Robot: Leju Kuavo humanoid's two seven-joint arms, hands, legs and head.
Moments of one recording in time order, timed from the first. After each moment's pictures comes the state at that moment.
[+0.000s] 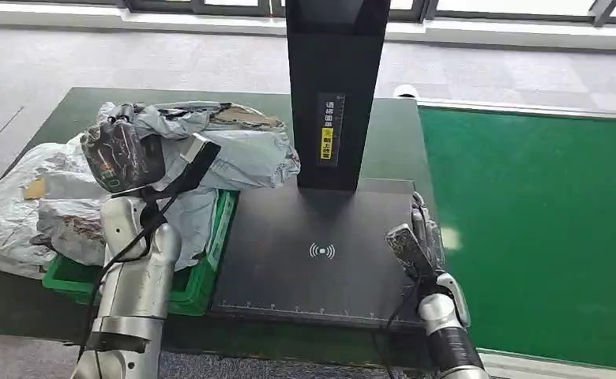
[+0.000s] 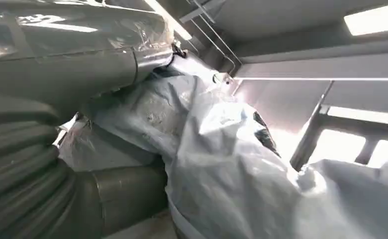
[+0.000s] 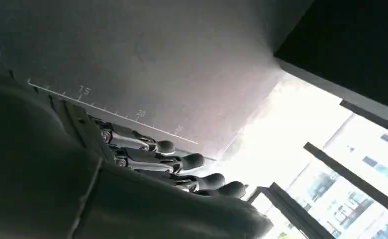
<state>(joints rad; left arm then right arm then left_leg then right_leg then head) -0.52 -0.26 0.16 -1.14 -1.54 0.70 -0.04 -0.31 0.22 -0.11 -0.84 0.72 -0.13 -0.56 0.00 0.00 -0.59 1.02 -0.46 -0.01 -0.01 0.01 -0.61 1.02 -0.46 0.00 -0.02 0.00</state>
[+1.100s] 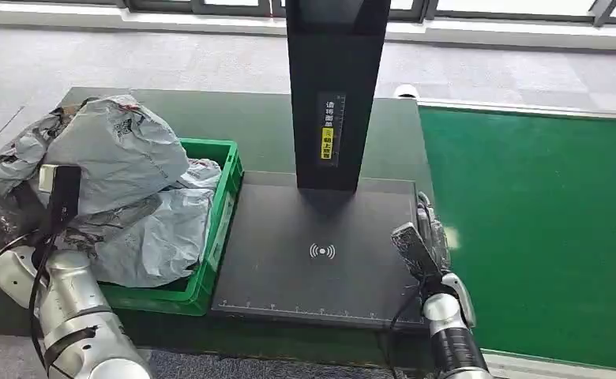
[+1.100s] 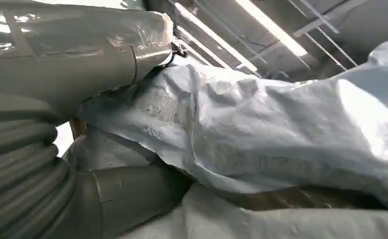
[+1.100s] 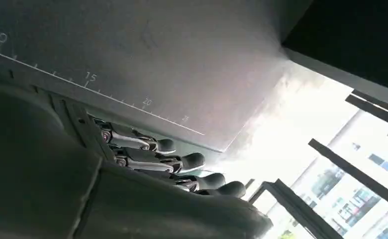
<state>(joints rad) -0.63 -0.31 1.01 -1.19 -1.39 0.70 -0.51 -0.31 0.22 -0.15 -0.86 0.74 -0.10 -0.54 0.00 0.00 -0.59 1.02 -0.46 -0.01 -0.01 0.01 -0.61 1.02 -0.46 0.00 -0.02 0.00</state>
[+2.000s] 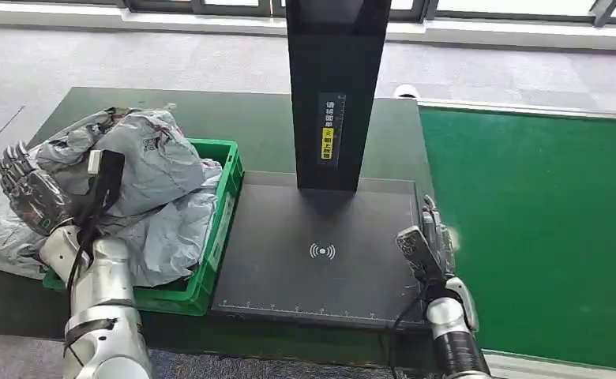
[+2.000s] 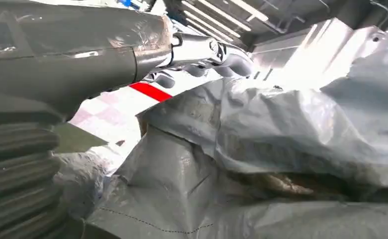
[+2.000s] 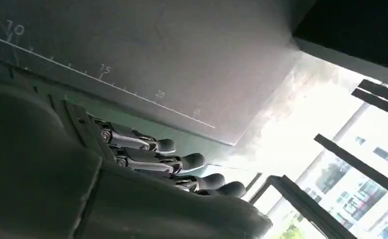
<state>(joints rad) -0.62 -0.28 0.81 -0.98 -1.51 0.70 -0.17 -0.29 0.22 -0.18 -0.87 0.74 -0.11 -0.56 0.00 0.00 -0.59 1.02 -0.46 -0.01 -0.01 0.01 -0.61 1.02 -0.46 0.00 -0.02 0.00</state>
